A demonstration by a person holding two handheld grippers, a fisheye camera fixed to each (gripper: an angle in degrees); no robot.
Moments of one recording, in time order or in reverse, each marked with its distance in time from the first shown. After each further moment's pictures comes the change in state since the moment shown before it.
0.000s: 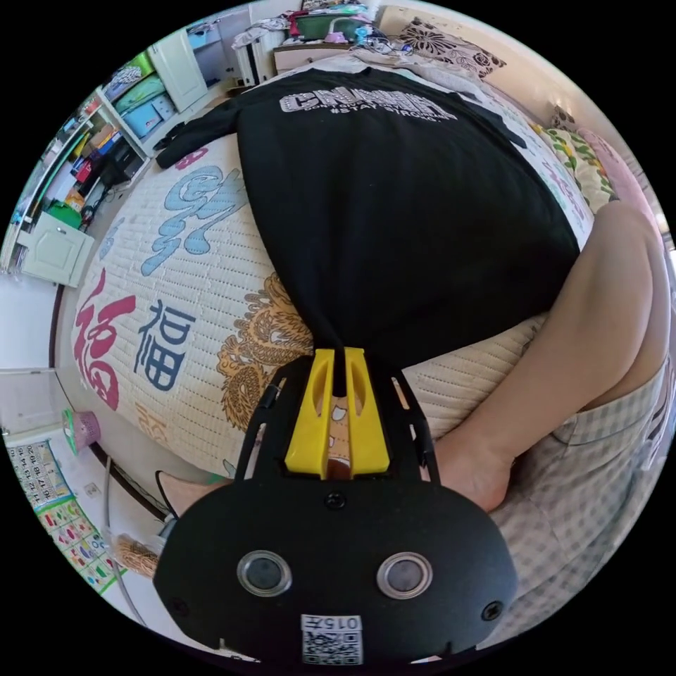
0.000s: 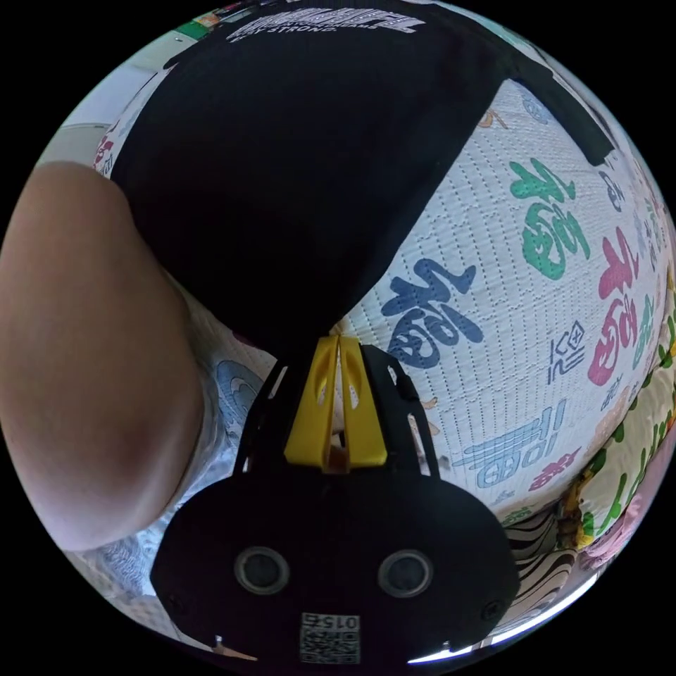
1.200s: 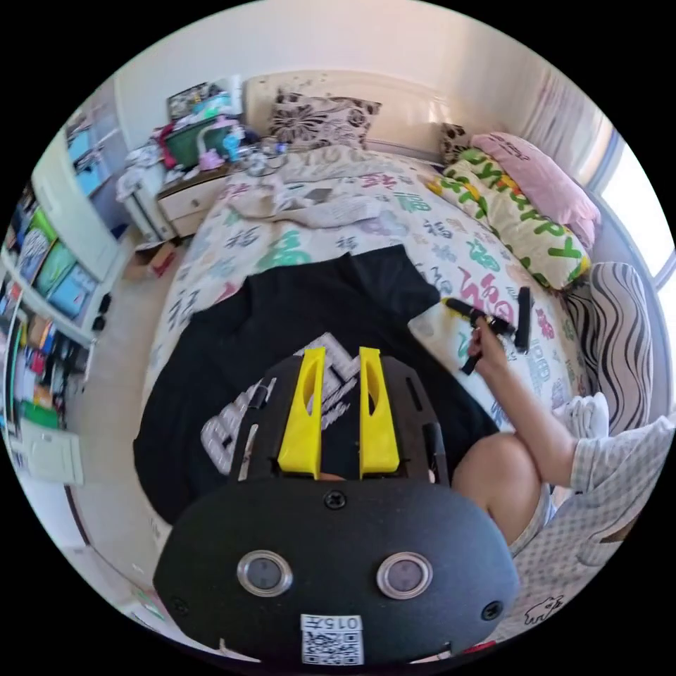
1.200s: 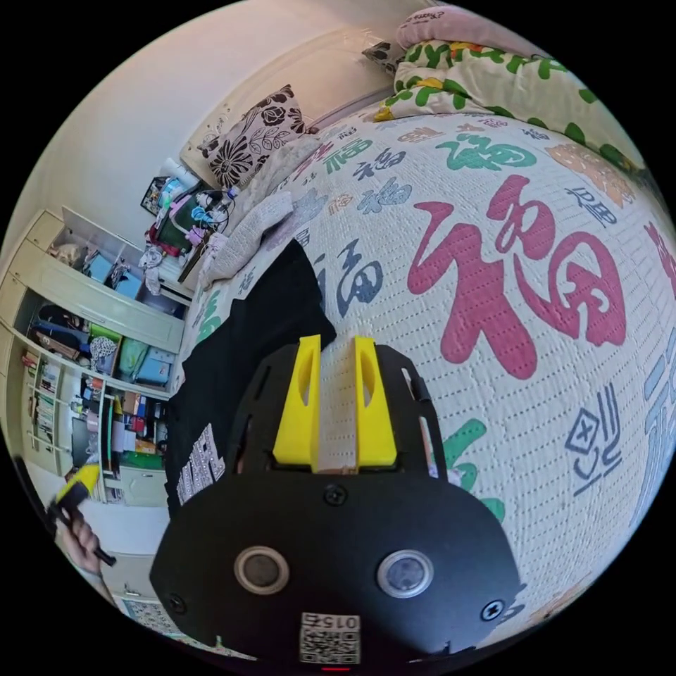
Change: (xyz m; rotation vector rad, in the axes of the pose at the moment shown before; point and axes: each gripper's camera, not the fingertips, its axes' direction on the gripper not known) left arm 0.311 -0.482 -0.078 0.318 0.116 0.458; right arm 0.215 0.096 -0.072 1.064 -0.326 1.206
